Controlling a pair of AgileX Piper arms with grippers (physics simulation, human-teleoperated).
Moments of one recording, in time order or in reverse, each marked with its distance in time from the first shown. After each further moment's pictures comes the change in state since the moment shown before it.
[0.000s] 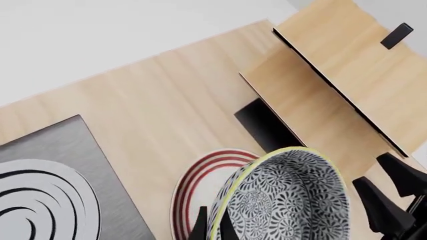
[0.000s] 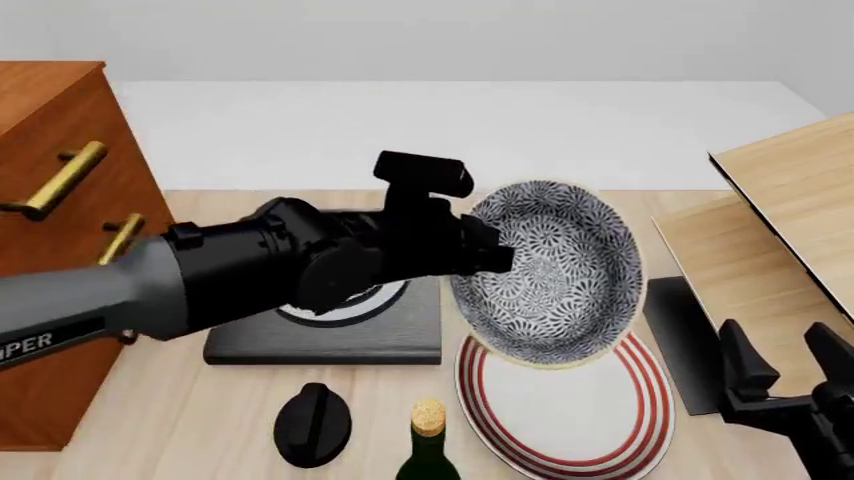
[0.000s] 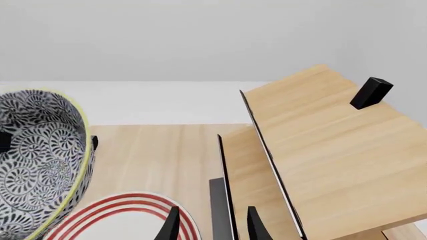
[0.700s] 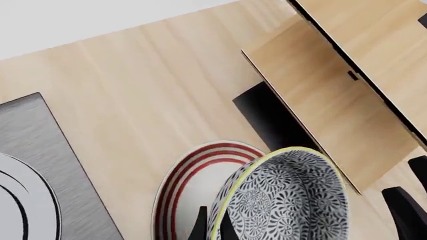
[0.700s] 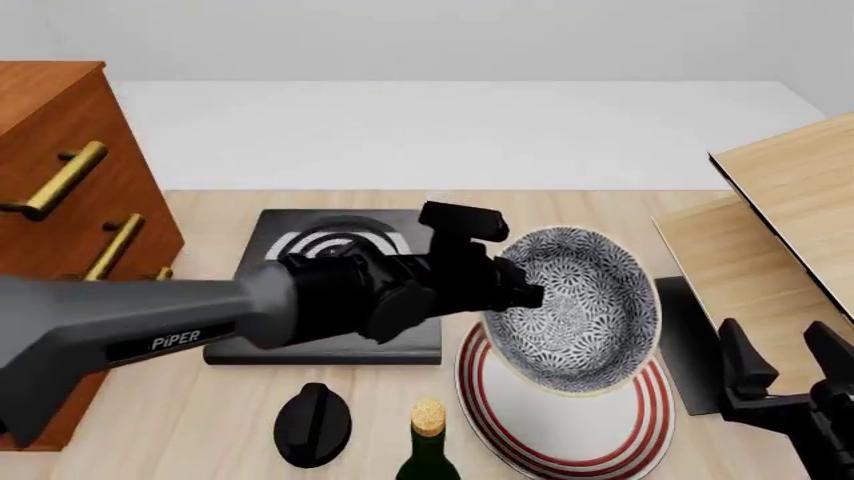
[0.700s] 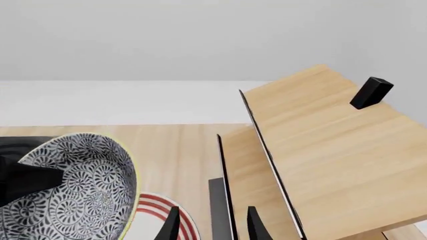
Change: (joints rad) left arm -0.037 0.205 -0.031 -0.112 -0.079; right arm -0.002 0.019 0.000 -0.017 -0.001
